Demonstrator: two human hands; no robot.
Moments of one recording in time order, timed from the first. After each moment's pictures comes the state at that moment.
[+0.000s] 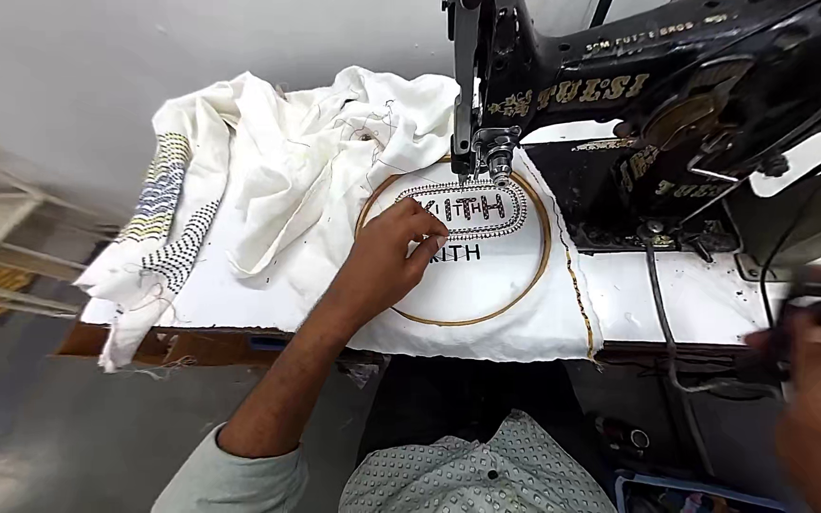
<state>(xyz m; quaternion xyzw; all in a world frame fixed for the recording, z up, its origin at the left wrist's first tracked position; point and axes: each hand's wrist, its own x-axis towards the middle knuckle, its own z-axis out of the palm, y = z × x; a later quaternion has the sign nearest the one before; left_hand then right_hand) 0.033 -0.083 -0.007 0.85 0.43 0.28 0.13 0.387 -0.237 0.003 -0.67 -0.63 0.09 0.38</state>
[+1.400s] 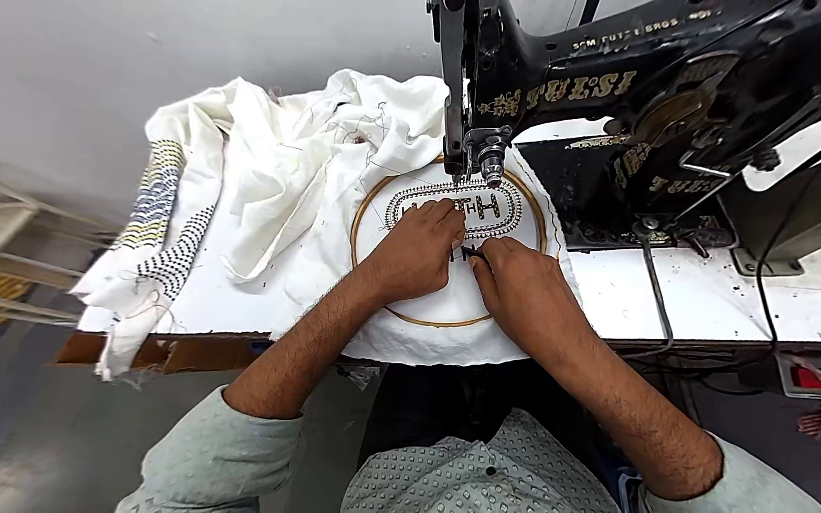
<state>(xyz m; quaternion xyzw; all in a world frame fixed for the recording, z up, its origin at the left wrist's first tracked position) 0.061 -0.050 -0.023 0.92 0.36 0.12 0.07 0.243 -0.122 -0.034 -0.56 -0.79 0.07 0.24</state>
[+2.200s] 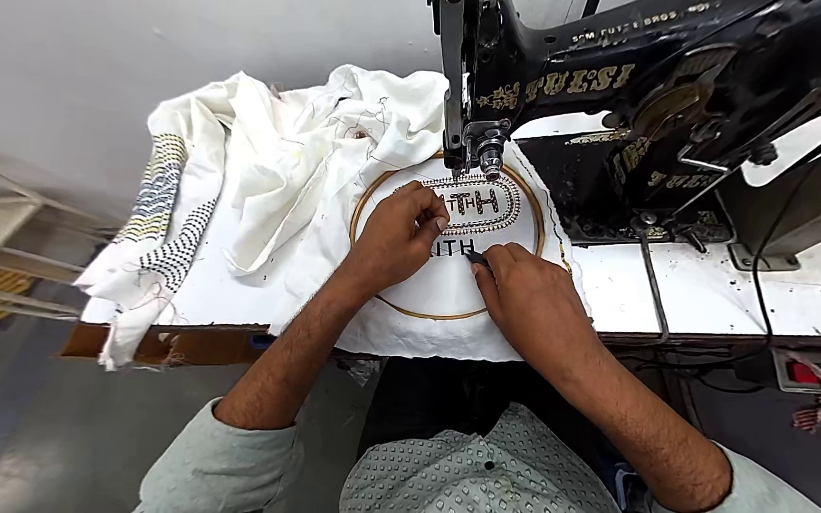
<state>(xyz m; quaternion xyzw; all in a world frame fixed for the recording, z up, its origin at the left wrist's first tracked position) 0.046 -0.060 -0.008 0.83 0.44 0.28 0.22 0.248 -0.142 -0.031 -0.57 -0.79 0.03 0.23</state>
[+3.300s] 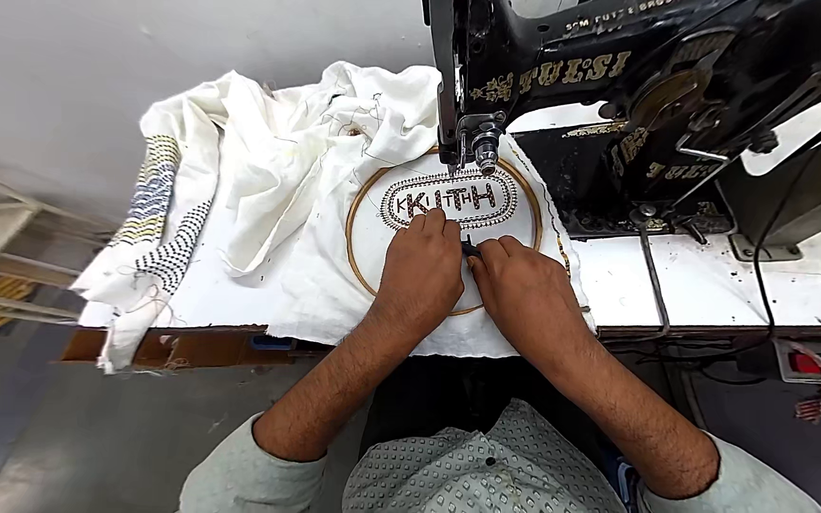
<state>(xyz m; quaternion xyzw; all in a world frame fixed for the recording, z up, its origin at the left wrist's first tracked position) 0.094 -0.107 -0.020 0.84 0.53 0.11 -0.05 0.244 -0.139 -0.038 -0.57 -0.79 0.01 0.23</state>
